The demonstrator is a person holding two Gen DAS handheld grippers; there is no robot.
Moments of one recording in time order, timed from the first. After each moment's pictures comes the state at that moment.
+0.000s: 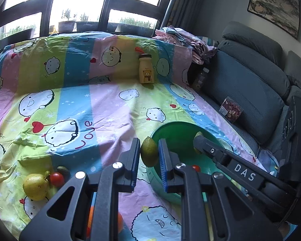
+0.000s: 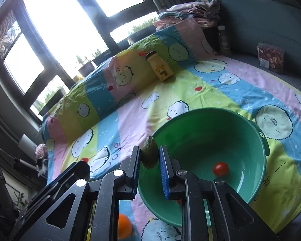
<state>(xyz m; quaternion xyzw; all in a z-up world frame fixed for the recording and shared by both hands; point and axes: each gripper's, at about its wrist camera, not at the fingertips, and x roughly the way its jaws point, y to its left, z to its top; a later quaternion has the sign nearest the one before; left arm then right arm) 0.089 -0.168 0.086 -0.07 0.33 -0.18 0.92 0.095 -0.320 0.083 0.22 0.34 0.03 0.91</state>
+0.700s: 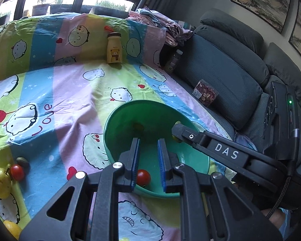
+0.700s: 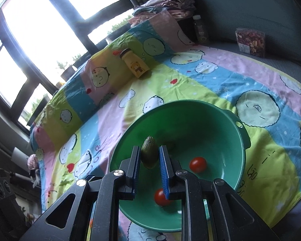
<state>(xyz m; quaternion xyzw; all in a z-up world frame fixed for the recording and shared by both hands) 0.098 -0.204 0.058 -0.09 0.37 -0.28 0.88 0.098 -0.355 0.064 0.25 0.37 -0.02 0.89</state>
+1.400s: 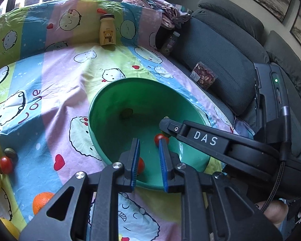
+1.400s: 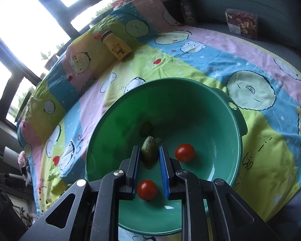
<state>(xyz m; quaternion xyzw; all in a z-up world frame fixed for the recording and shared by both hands) 0.101 -0.223 0.036 -0.07 0.42 -0.30 0.85 0.110 -0.361 0.038 0.25 0.44 -0.06 0.86</state>
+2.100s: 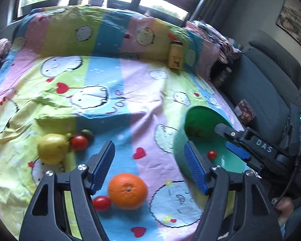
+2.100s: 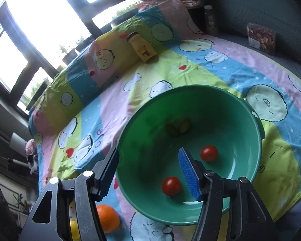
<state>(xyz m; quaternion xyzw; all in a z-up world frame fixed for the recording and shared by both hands) 0.067 -0.098 0.057 -0.15 0.39 -0.10 0.90 0.104 -0.320 0.062 0.22 0.41 0.02 0.88</state>
